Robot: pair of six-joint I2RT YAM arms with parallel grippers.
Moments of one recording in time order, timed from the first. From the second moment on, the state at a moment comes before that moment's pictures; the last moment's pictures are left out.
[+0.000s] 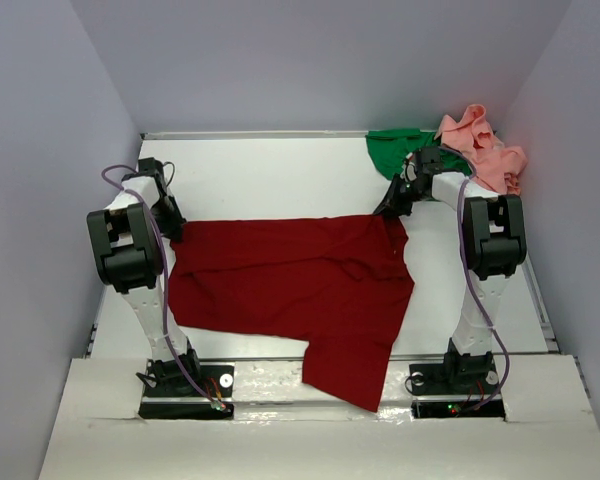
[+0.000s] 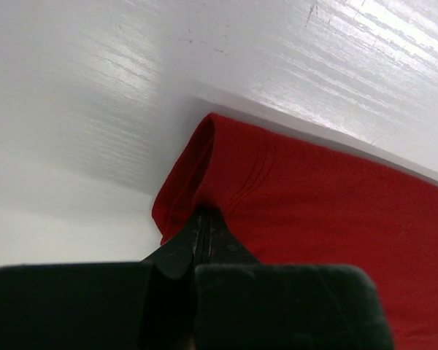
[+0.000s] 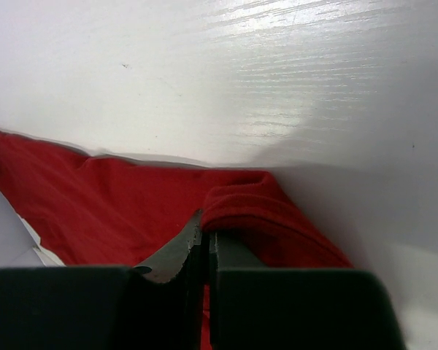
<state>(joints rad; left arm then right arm) 0.21 2.00 1.44 -0.79 0.00 -0.23 0.08 2.09 1.50 -0.49 -0.53 0.48</state>
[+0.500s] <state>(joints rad) 0.21 2.00 1.72 -0.83 -0.06 -0.24 0.08 2.09 1.50 -0.49 -0.53 0.48</state>
